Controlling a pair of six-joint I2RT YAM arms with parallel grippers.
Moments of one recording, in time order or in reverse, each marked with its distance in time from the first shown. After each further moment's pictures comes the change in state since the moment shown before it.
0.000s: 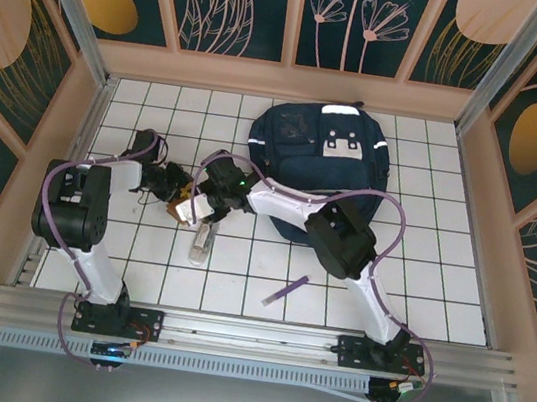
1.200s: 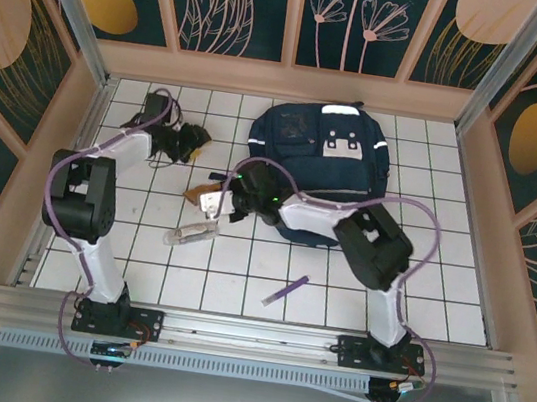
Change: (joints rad) left arm -0.056 0.048 0.357 -0.079 -0.020 0.193; right arm -0.076 -0.292 -0.475 0.464 -0.038 0.303
